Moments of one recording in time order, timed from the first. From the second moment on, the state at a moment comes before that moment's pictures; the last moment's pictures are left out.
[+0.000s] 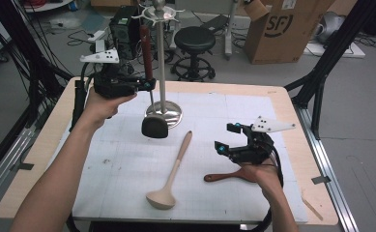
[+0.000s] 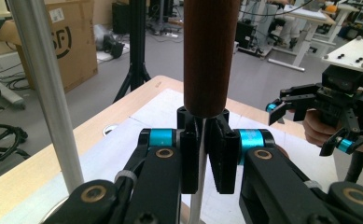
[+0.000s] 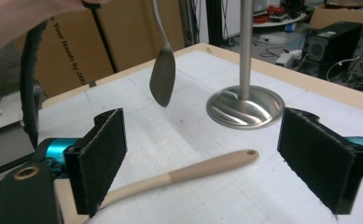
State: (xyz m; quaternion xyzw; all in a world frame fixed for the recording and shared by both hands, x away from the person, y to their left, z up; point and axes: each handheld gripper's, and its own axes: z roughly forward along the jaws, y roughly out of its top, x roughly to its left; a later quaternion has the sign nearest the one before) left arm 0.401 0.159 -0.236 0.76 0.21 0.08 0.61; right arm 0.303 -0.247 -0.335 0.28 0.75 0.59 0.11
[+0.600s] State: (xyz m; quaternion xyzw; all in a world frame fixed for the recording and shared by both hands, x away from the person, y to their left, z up) left arm 0.424 0.155 -0.229 0.77 0.21 0.08 0.60; right arm 0.295 -0.275 -0.354 0.31 0.74 0.58 0.13
